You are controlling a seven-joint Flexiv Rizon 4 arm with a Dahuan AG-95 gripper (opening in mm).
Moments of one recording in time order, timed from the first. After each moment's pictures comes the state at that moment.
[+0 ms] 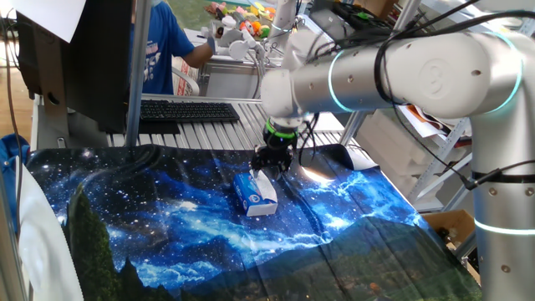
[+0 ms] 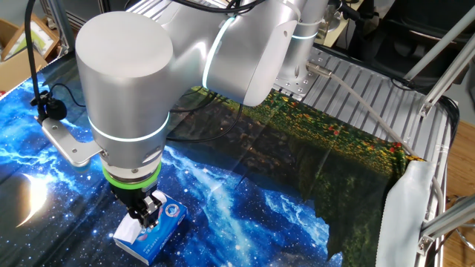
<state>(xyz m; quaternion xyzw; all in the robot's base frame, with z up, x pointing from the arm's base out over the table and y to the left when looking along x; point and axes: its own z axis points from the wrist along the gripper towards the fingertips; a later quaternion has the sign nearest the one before) 0.728 -0.047 0.065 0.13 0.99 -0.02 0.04</state>
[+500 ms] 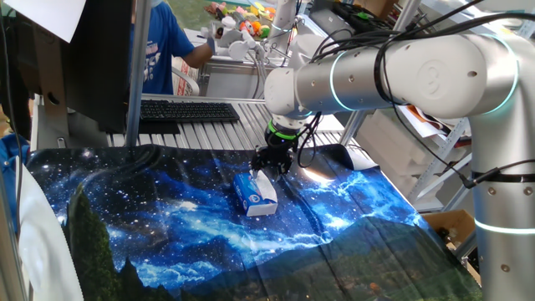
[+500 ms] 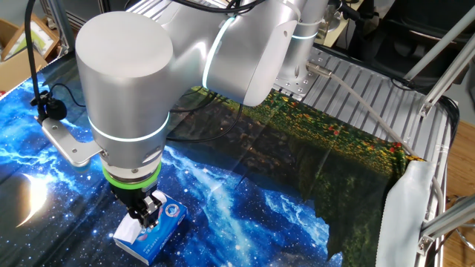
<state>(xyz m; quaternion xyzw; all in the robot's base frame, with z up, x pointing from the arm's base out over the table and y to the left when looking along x) 0.728 -0.045 0.065 0.15 0.99 0.00 0.03</state>
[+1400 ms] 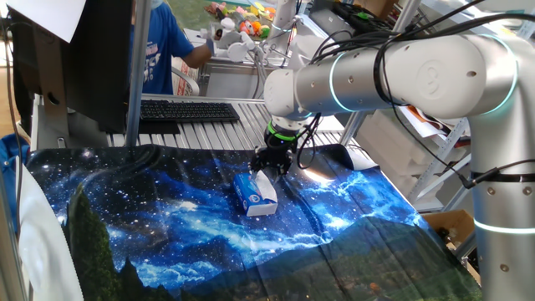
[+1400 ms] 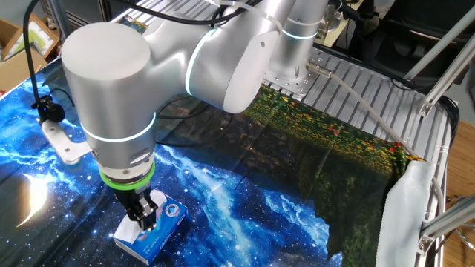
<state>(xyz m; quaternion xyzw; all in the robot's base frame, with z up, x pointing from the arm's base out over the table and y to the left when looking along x) 0.729 -0.042 0.056 0.15 0.99 0.00 0.03</state>
